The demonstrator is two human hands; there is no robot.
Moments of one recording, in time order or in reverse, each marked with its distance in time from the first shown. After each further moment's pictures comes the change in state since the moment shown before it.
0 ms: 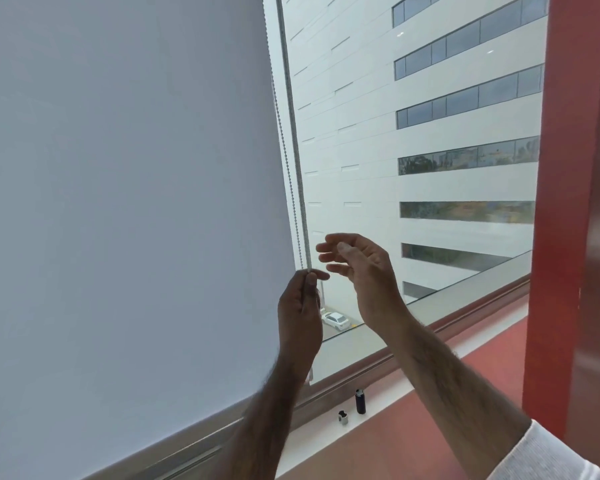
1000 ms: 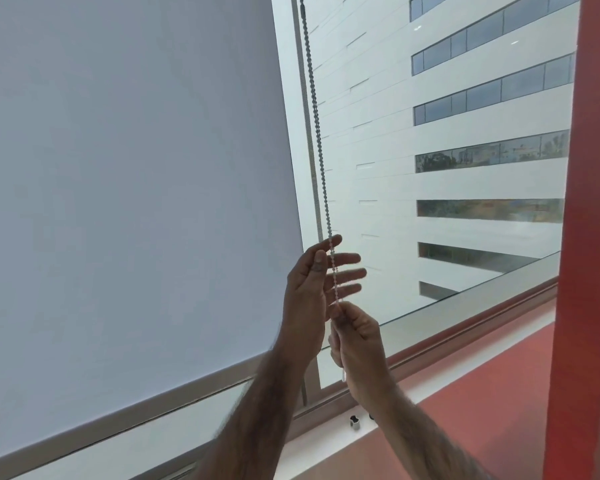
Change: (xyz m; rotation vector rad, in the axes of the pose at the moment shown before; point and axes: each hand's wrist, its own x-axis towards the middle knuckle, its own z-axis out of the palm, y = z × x) left_hand 0.018 0.063 -0.004 -0.482 -0.228 -0.201; right_hand -0.065 0.060 0.019 0.191 -0.017 0.075
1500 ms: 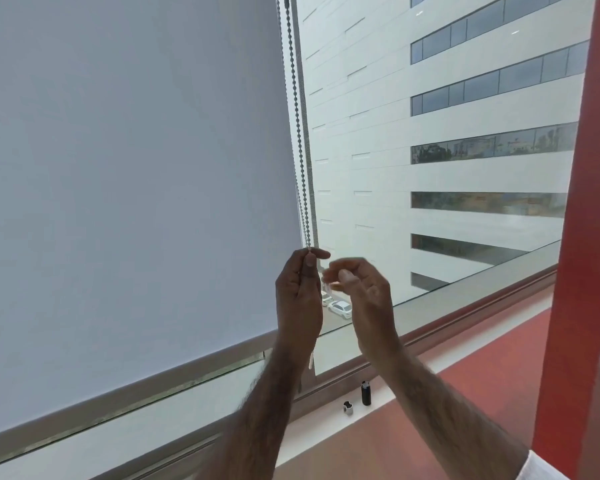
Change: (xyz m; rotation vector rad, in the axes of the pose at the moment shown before) left_hand -0.002 -0.042 -0.024 0.353 0.241 0.256; right_hand 0.030 -0.021 -0.005 -0.272 0.064 -0.175
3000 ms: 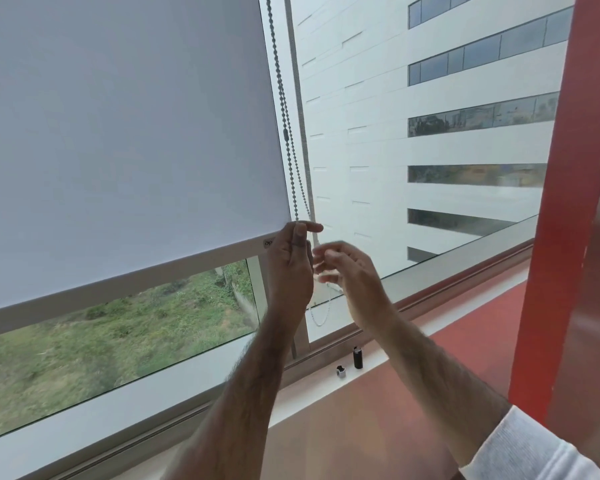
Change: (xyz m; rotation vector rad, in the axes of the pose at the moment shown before) left_hand -0.001 0.000 0.005 -0.007 -0.035 -0.025; right_hand -0.002 0.007 -0.019 0.063 -0.209 0.218
